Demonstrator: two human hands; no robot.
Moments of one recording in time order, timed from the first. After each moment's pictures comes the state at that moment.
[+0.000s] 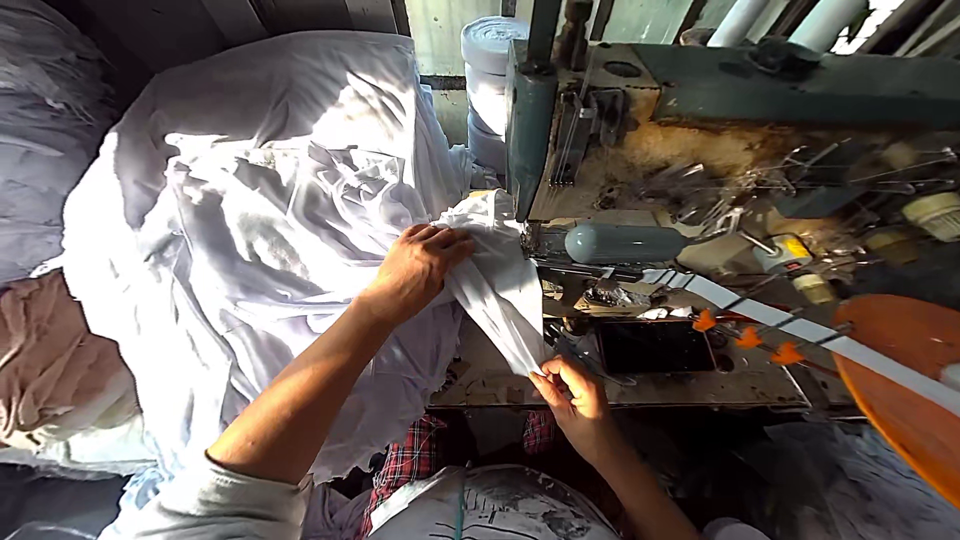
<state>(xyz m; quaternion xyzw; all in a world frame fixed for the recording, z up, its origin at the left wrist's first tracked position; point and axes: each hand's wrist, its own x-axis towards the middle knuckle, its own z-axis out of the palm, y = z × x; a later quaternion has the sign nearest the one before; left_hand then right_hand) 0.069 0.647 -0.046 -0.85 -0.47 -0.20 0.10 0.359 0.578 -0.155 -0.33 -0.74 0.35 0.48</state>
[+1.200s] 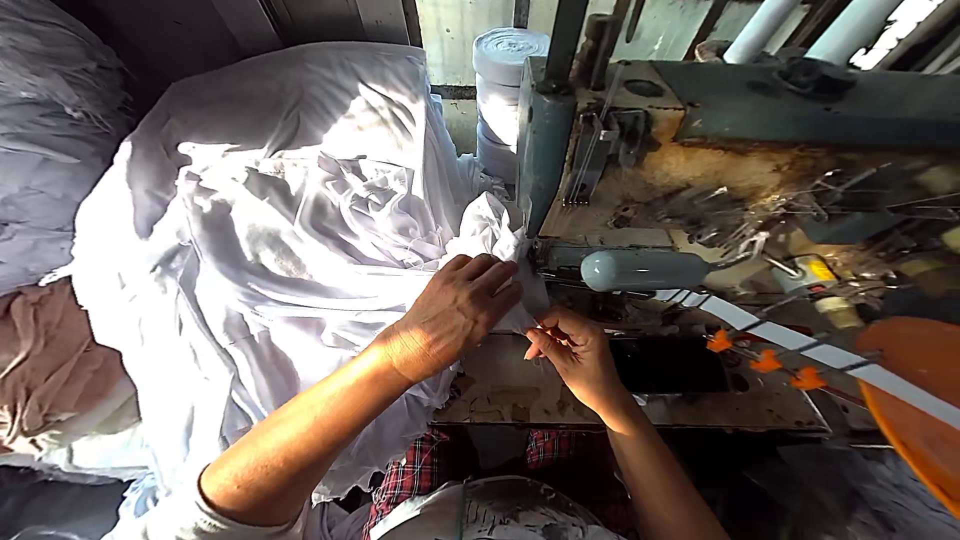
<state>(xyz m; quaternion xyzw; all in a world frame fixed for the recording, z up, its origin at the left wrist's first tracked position) 0.119 0.622 -0.023 -0.89 -0.37 -0.21 0.17 0.330 0.642 -0.100 -0.22 -0.72 0.43 0.50</state>
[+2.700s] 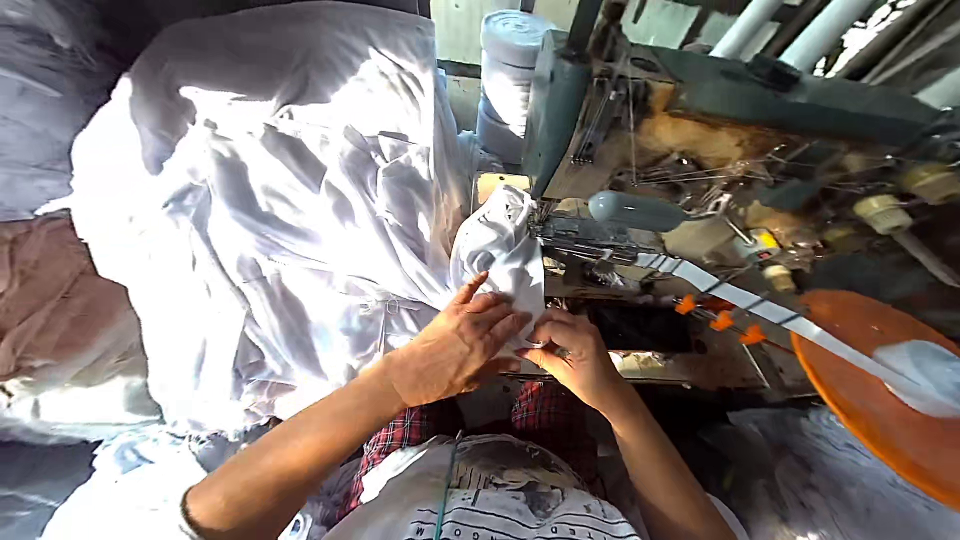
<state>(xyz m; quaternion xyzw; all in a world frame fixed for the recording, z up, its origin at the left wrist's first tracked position) 0.131 0.546 -0.065 -0.90 -0.37 -0.24 0.02 0.357 0.595 -0.097 -0.20 -0.83 0.31 0.42</state>
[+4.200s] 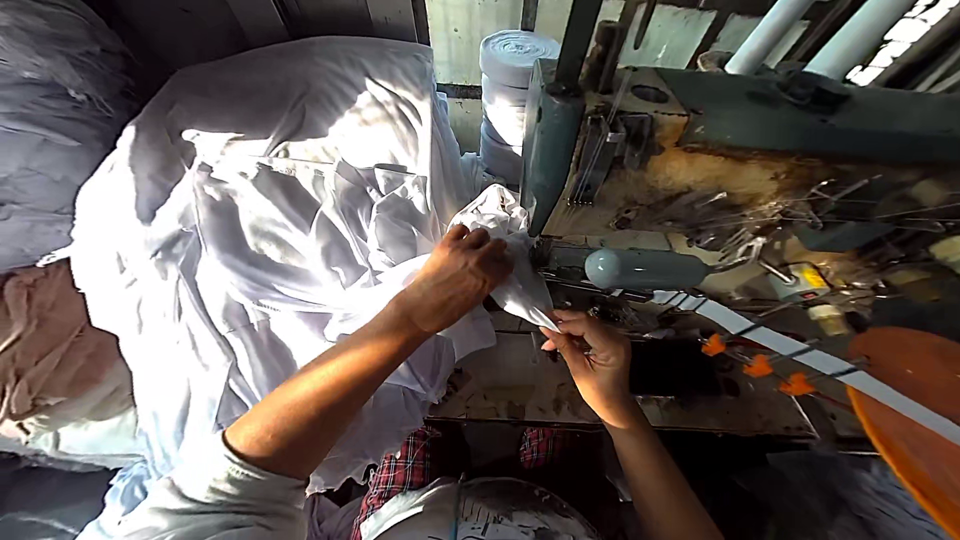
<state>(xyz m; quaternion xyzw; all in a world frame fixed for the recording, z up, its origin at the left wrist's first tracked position) 0.109 0.653 -0.028 -0.87 -0.42 -0.17 0.18 0.345 0.642 -0.111 -0.22 -0.73 0.30 0.57</state>
